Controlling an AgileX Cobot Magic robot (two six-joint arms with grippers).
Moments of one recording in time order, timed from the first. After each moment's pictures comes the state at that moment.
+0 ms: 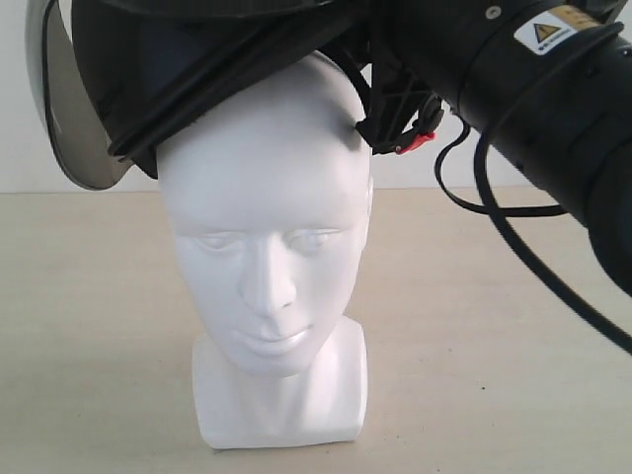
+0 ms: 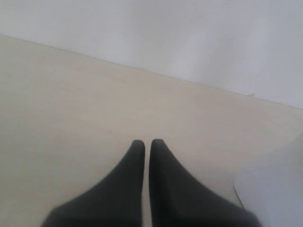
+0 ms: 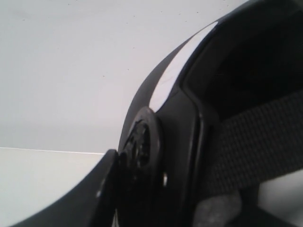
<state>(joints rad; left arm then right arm) -0.01 0.00 0.00 -0.03 0.28 -0.20 0.88 1.31 -0.85 0.51 -0.77 1.19</state>
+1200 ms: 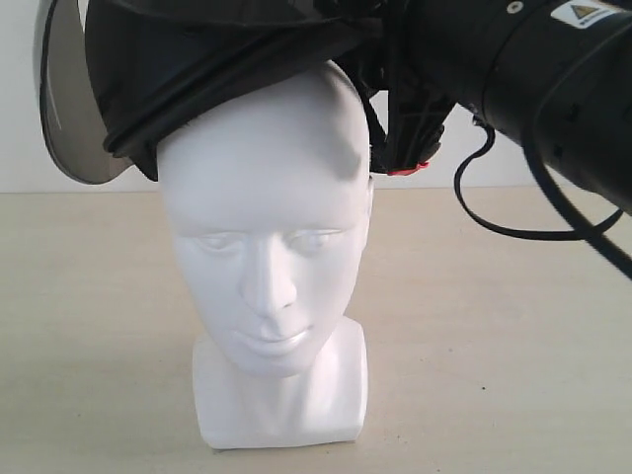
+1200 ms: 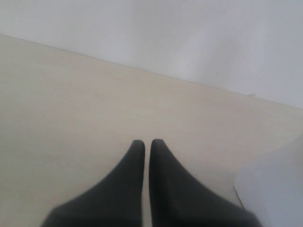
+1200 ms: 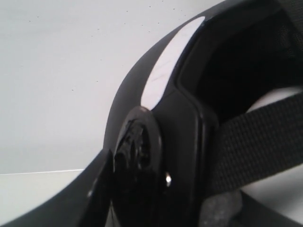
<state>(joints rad) -0.01 0.00 0.00 -0.03 0.28 -0.20 0.90 1.25 -0.86 0.75 -0.60 1.01</state>
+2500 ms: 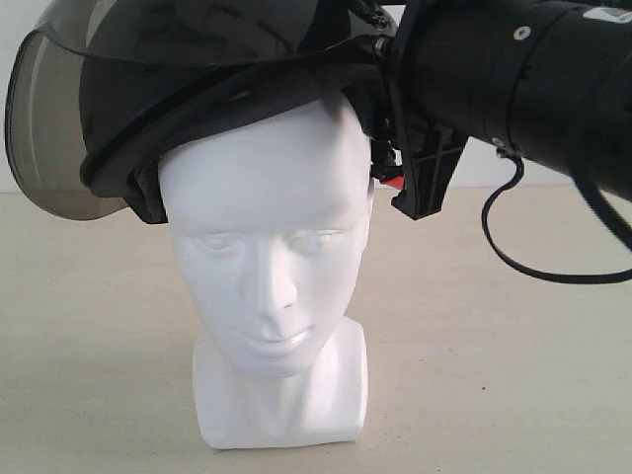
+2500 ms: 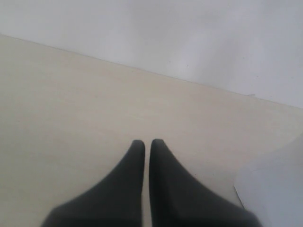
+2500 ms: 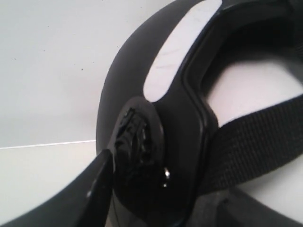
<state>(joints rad) -0.01 0.00 0.00 -0.03 0.28 -0.20 0.91 1.17 -0.86 0.98 -0.37 0.69</state>
